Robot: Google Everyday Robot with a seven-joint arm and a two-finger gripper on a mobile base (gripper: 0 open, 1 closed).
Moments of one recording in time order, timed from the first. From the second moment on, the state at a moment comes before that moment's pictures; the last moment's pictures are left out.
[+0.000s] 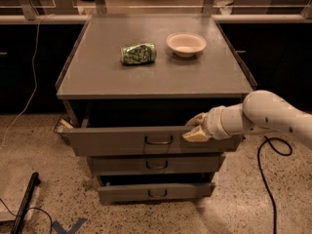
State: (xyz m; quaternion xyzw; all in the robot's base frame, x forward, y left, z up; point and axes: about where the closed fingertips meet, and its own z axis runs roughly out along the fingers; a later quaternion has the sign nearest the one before) arm 0.595 -0.130 0.667 -0.57 0.72 0.12 0.37
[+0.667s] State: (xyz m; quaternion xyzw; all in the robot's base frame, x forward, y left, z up) arm 0.575 -0.135 0.667 -0.57 0.72 0.12 0.37
